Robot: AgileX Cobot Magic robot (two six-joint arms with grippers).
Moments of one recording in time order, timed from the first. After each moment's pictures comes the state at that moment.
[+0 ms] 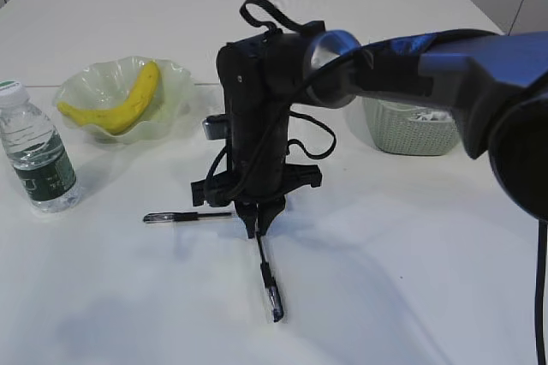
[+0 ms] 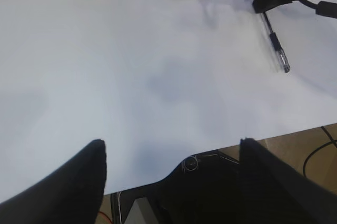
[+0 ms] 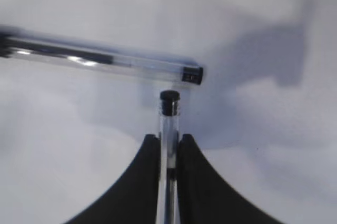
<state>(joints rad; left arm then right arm) -0.11 0.68 -0.85 -0.23 1.26 -0.07 0.66 2.38 -1.93 0.06 1.19 0.43</state>
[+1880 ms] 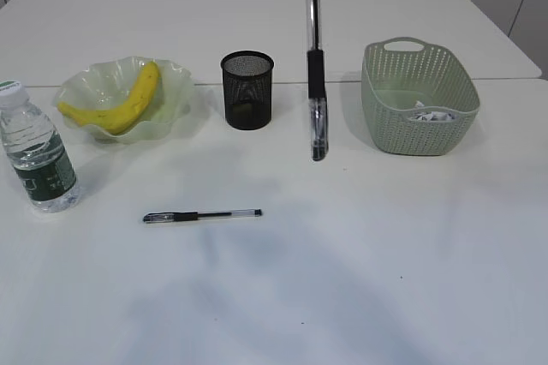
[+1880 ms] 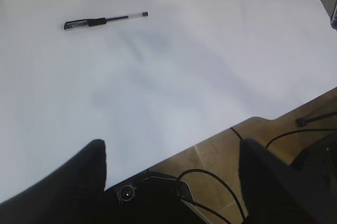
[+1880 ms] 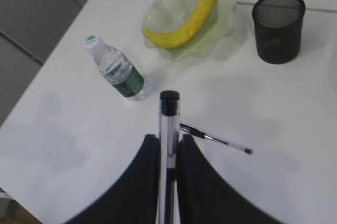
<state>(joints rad) -0.11 0.68 -0.85 -0.56 1.19 0.11 0.66 1.33 -1.38 0.14 0.75 0.26</state>
